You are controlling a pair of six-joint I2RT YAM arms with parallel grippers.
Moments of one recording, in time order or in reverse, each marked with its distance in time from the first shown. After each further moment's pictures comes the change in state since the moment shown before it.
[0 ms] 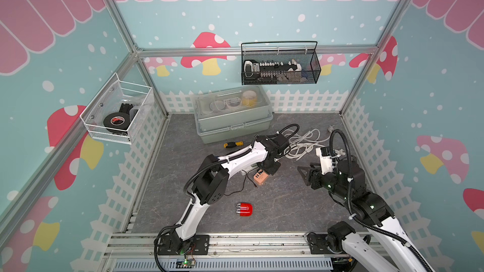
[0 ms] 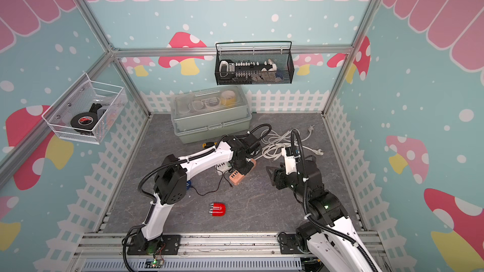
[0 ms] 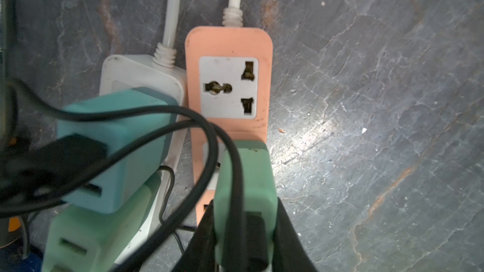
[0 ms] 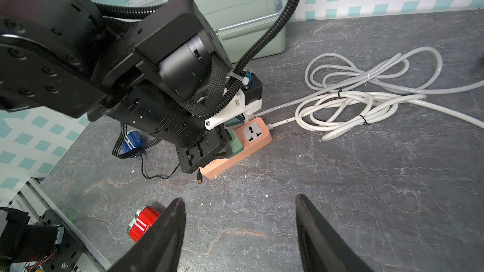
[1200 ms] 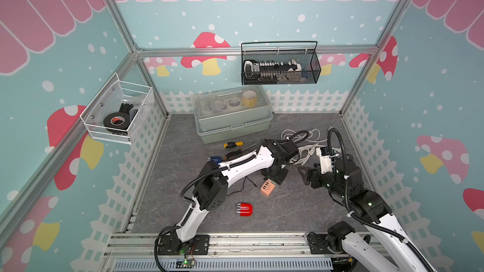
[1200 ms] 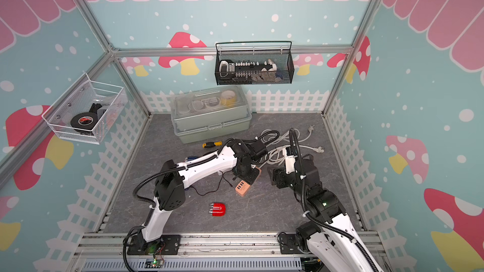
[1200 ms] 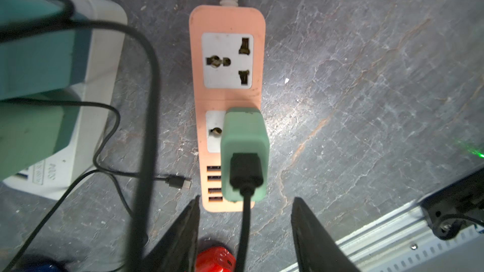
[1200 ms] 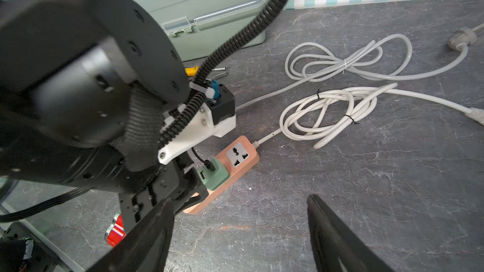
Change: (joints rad) left arm -0.108 -0.052 0.055 -0.142 0.054 -0.212; right arm 0.000 0.029 0.006 -0.035 0.081 -0.002
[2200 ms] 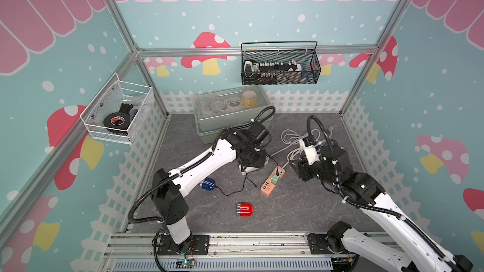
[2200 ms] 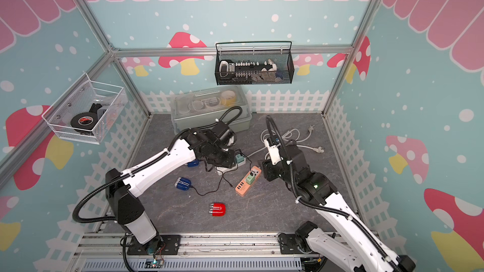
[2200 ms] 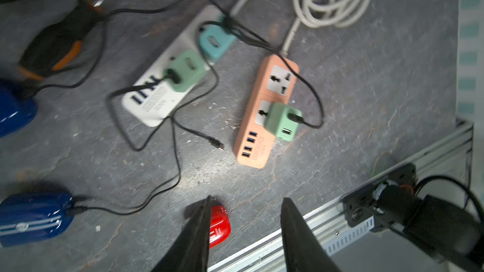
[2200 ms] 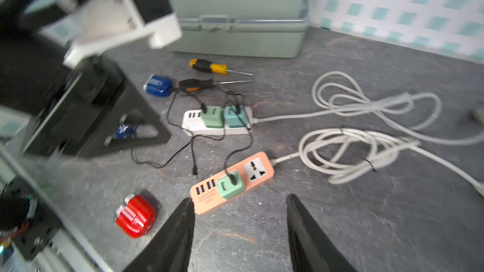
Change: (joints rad) left arm 0.251 -0.467 -0.342 0.138 0.069 -0.235; right arm 0.251 0.301 0.279 -0.065 0.064 -0.159
